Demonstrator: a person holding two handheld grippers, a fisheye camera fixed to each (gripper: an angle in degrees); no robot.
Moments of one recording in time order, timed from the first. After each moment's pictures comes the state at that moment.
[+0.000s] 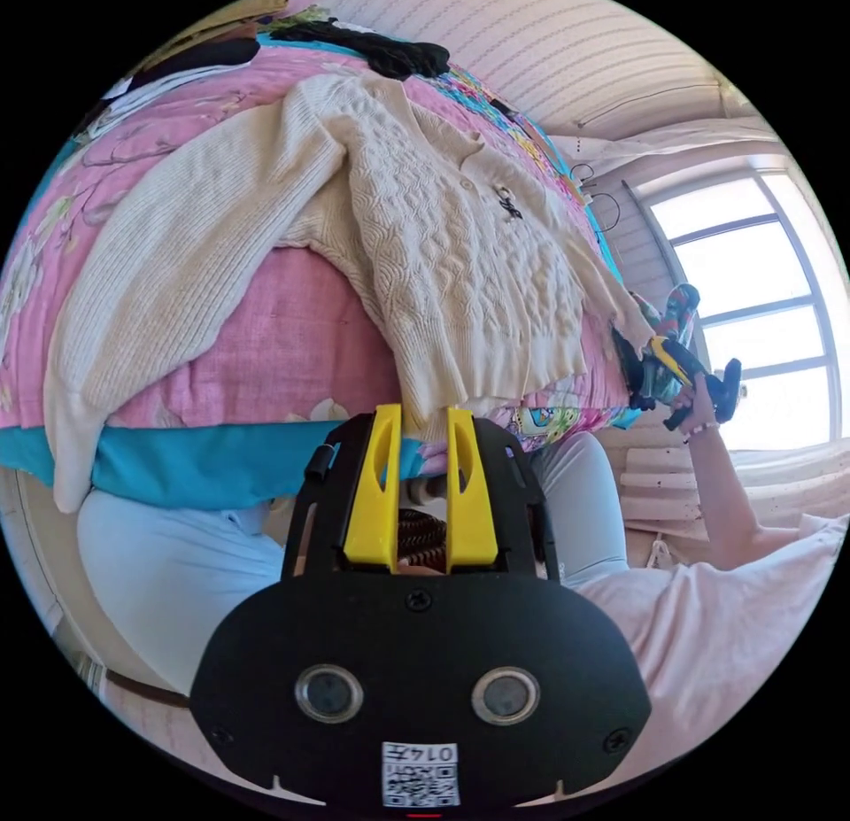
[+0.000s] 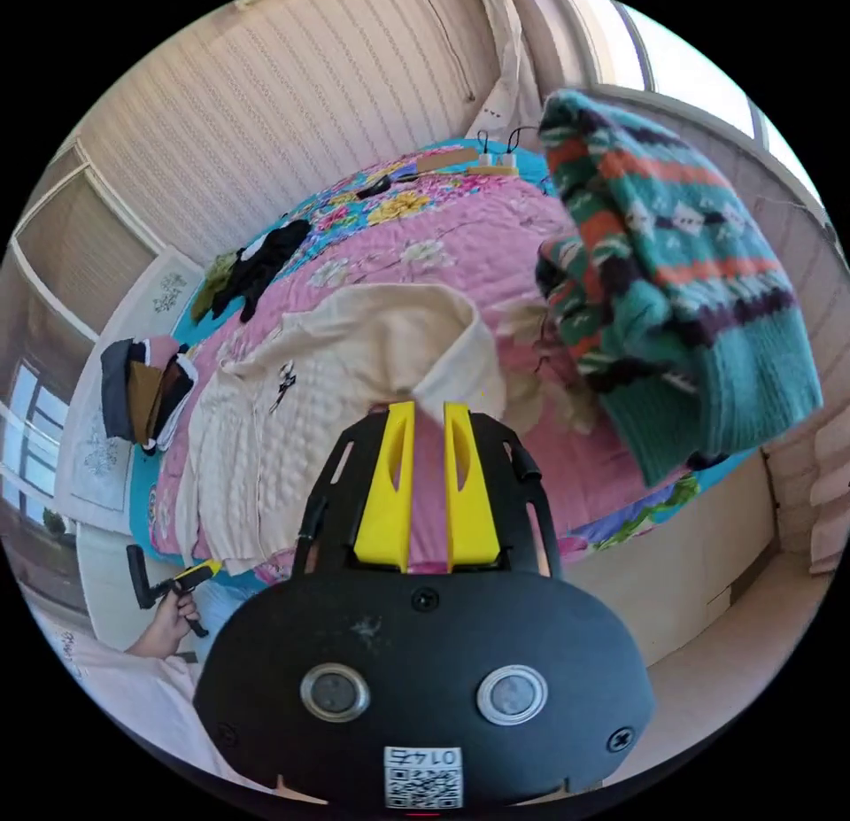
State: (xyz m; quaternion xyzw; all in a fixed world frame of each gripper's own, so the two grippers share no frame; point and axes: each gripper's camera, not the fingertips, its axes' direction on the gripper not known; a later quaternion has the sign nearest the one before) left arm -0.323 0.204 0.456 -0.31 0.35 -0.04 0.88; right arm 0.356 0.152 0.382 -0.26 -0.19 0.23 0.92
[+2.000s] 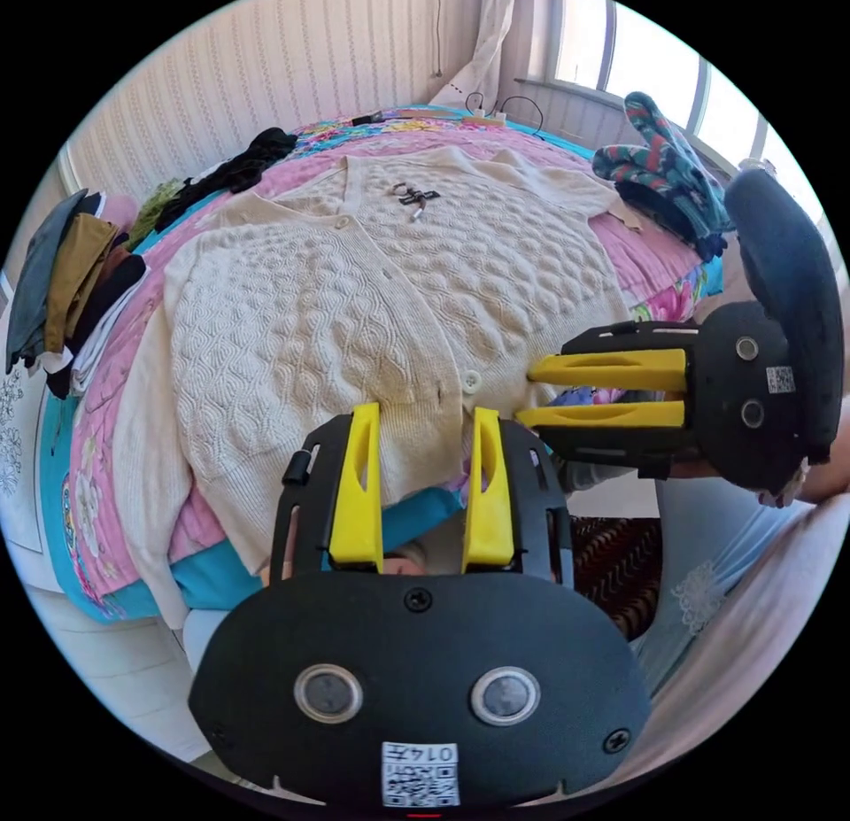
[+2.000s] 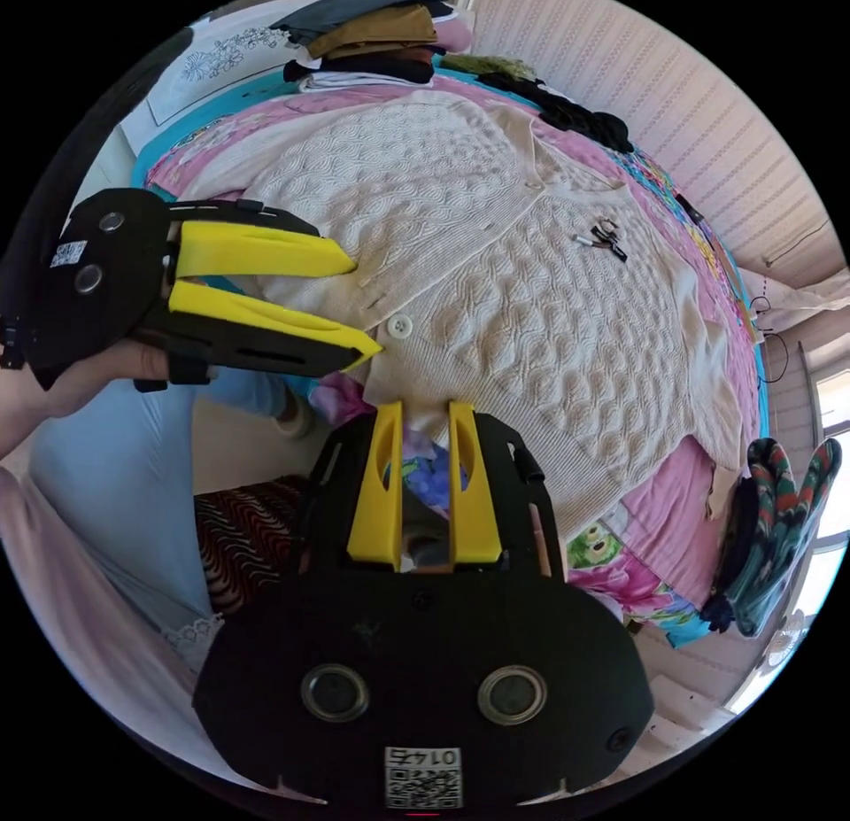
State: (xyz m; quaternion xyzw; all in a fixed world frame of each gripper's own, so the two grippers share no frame) left arm -0.171 0.393 0.330 -0.17 0.21 0.22 0.94; right arm -0.095 0.258 0.324 -0.28 -0.18 -0.25 0.91
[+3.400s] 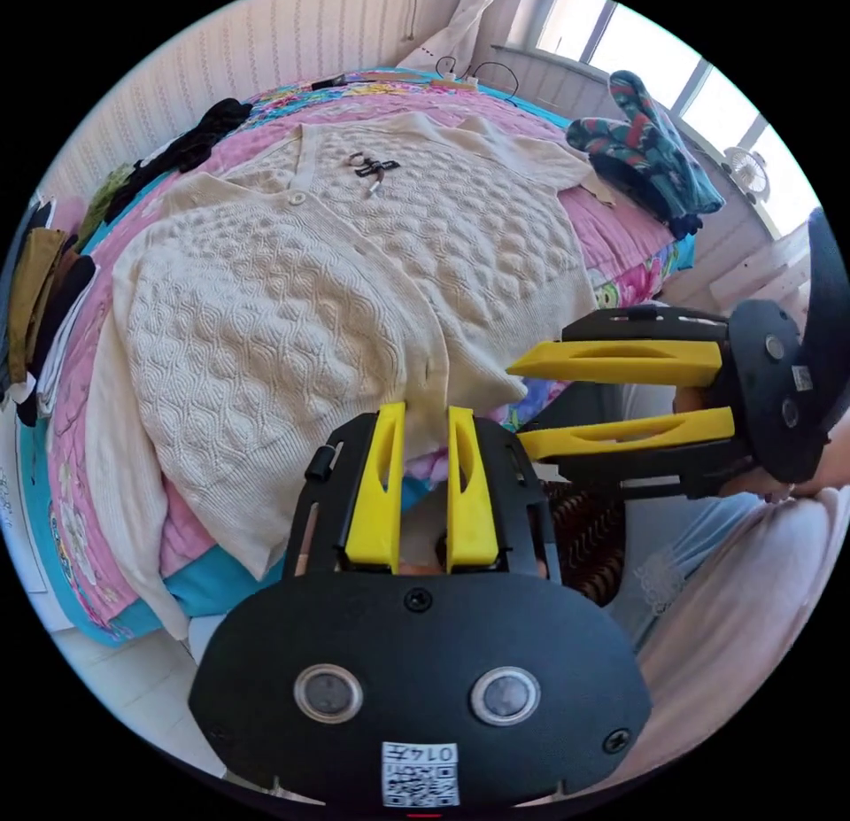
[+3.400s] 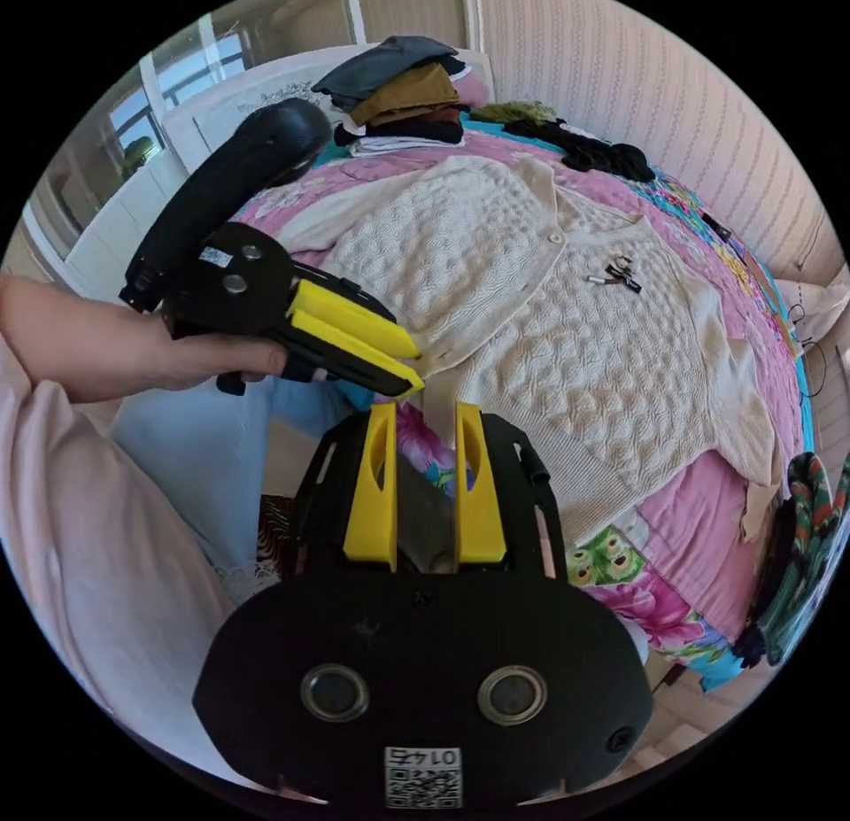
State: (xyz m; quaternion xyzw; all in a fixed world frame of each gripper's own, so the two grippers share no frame) left arm -0.105 0.365 0.362 -0.23 0.25 0.26 0.90; right arm -0.095 0.238 0.312 -0.23 -0.30 -0.23 0.90
